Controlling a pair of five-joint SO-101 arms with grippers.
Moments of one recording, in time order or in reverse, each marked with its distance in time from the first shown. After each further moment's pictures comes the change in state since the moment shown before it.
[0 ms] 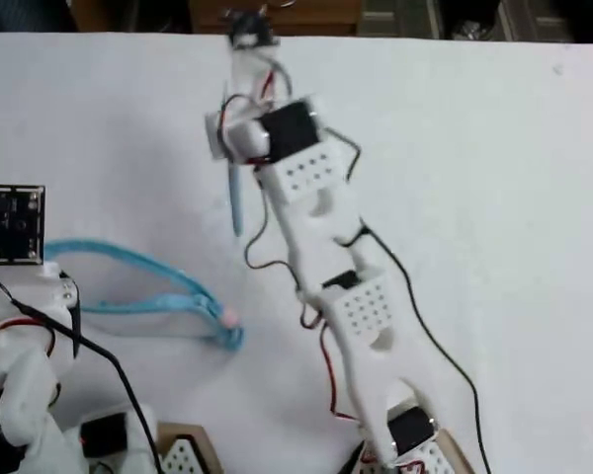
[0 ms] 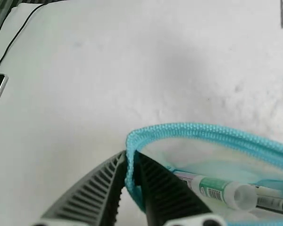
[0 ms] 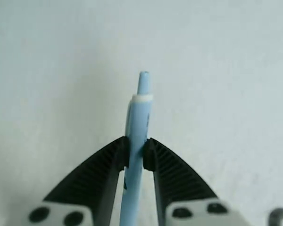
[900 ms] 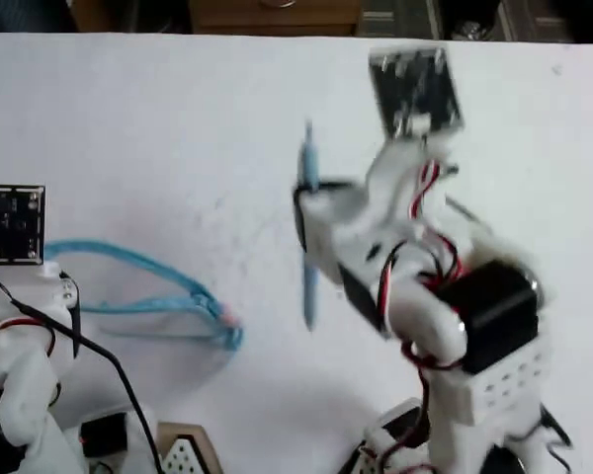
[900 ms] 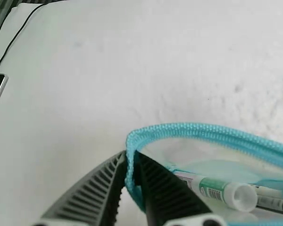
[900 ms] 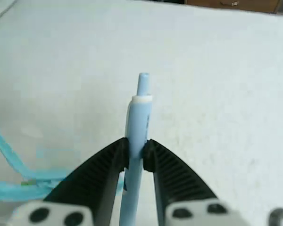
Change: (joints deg) left arm 0.0 0.0 0.0 0.0 0.0; right arm 0.6 -82.6 79.5 0.1 0.0
